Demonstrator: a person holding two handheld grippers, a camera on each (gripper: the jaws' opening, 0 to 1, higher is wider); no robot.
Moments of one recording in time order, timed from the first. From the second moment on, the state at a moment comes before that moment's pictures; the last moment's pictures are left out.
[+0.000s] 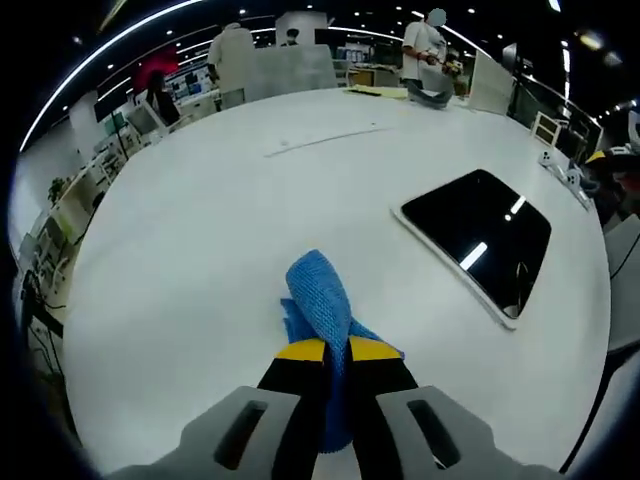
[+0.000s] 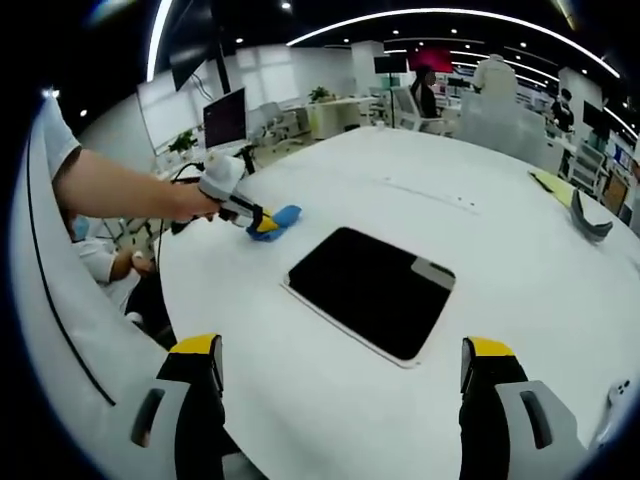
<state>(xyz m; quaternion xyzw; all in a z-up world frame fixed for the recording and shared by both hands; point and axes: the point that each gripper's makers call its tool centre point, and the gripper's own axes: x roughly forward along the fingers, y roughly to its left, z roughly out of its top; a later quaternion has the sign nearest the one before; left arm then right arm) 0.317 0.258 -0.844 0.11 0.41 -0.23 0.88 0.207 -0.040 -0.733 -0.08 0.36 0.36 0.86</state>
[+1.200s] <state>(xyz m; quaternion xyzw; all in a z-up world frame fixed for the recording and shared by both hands) 0.286 0.231 -0.757 0.08 0.30 -0.30 0.90 0.222 -0.050 -0.708 -0.10 0.34 0.37 0.86</state>
